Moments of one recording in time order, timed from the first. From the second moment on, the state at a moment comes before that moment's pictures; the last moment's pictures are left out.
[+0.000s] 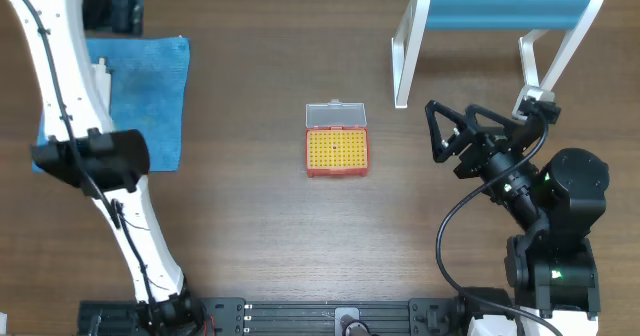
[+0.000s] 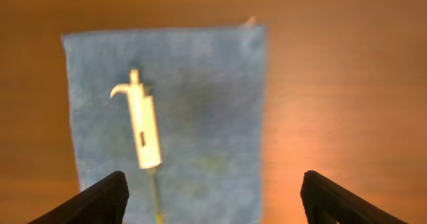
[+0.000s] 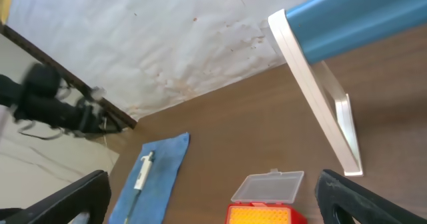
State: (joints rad) left arm 0.23 2.39 2.83 -1.69 -0.01 0.21; right arm -0.05 0.70 0.78 -0.30 -0.55 0.57
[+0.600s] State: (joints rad) left arm -0.13 0.82 1.98 -1.67 0.21 -0.23; right arm -0.09 0.11 0.79 -0.79 -0.34 0.00
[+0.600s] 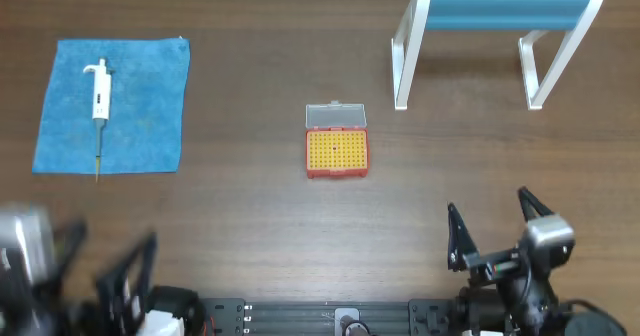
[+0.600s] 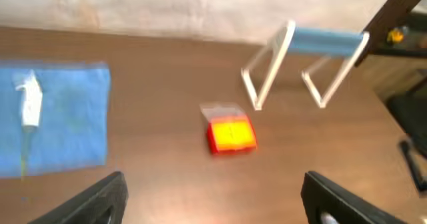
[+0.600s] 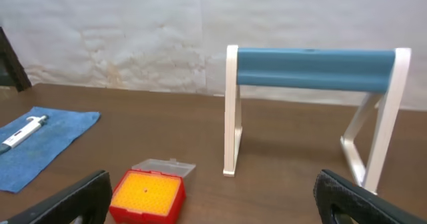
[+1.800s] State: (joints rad) left arm 0.05 0.04 0.23 -0.19 0.07 -0.22; right arm -0.09 0.01 0.66 -0.95 -0.27 -0.05
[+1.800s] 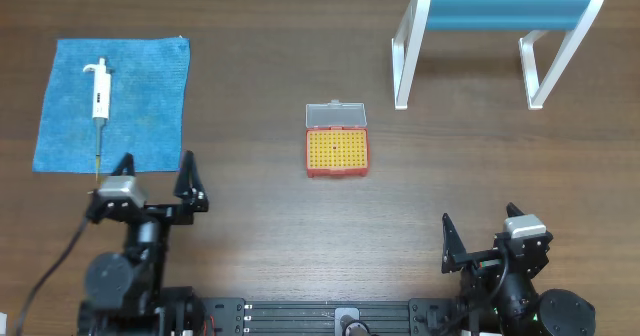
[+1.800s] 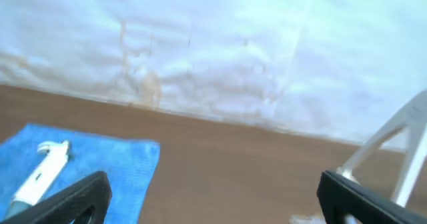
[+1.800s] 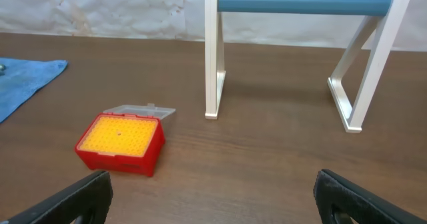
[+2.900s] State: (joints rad) left arm 0.00 0.01 0.01 -0.08 0.07 -0.18; right arm -0.09 0.01 0.08 -0.15 -0.09 -0.14
